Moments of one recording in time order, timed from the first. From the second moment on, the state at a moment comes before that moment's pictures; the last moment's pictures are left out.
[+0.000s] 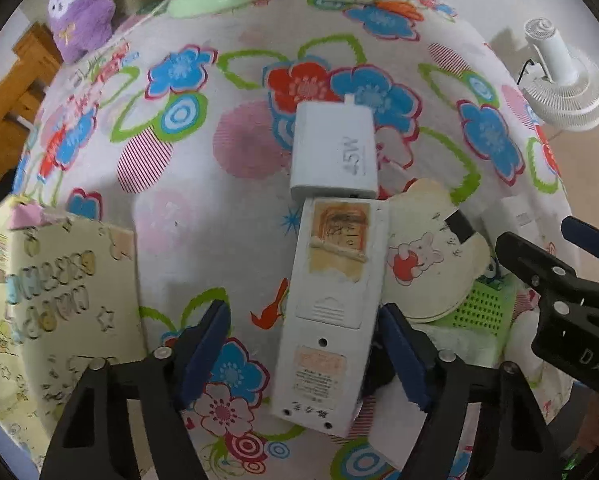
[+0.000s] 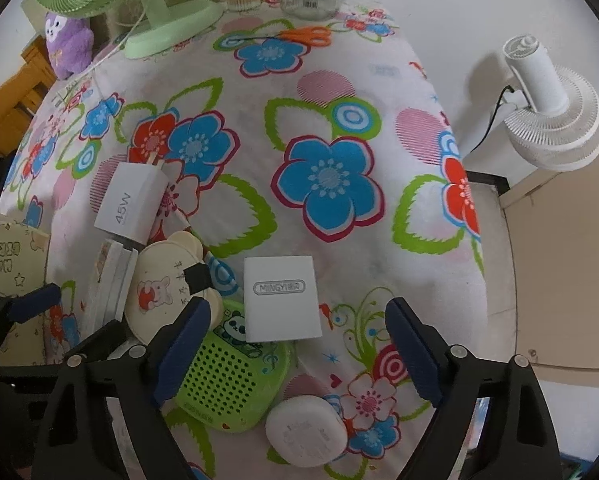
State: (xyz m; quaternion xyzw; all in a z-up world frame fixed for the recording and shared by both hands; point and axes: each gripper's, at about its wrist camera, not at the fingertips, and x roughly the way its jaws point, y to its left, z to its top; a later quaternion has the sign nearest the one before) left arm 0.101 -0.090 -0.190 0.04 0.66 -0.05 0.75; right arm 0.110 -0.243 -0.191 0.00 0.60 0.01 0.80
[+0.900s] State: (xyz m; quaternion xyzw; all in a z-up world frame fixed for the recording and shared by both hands) left arm 0.101 -0.070 -0.191 0.01 0.65 -0.06 0.75; right arm 0.108 -0.222 -0.194 0.01 0.60 0.02 0.80
